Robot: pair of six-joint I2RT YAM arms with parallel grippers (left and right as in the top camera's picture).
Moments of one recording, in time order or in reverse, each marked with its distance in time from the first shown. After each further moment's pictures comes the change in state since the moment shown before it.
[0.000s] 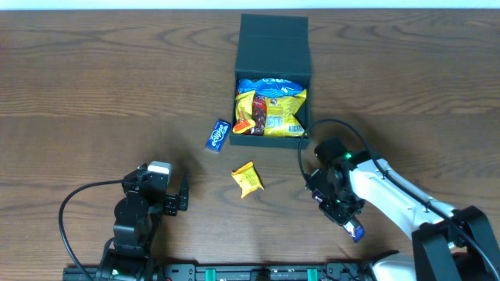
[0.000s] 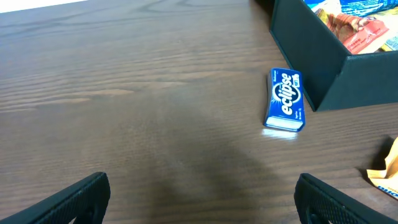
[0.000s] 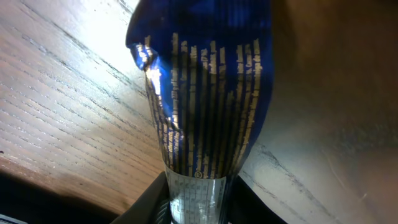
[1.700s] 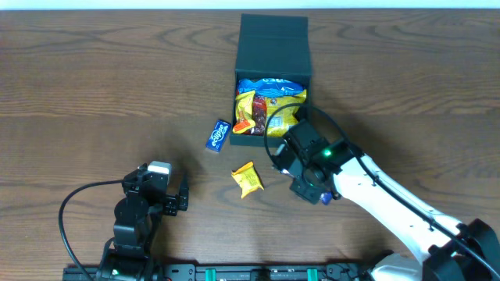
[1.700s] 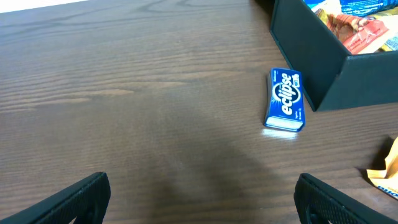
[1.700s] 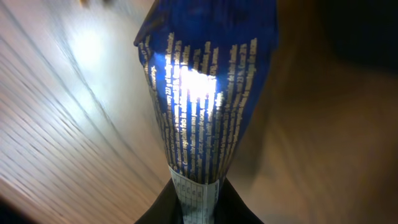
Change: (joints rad) left arm 0.000 0.000 0.000 0.000 0.000 0.000; right arm 0.224 -0.034 0.238 0.073 -0.001 0.000
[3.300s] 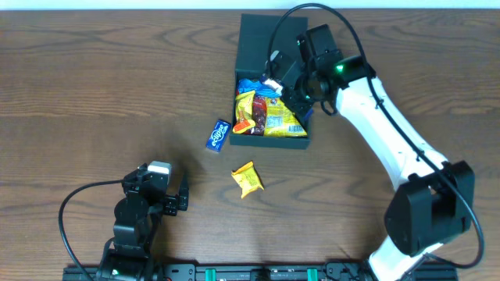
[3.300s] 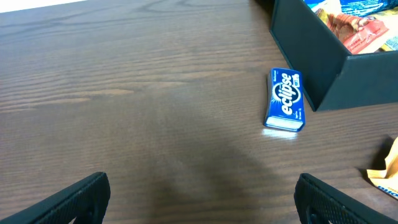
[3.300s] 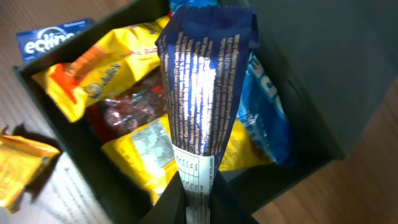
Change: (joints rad) left arm 0.000 0.000 0.000 0.000 0.000 0.000; right arm -0.254 0.367 0.626 0.070 -0.218 -0.171
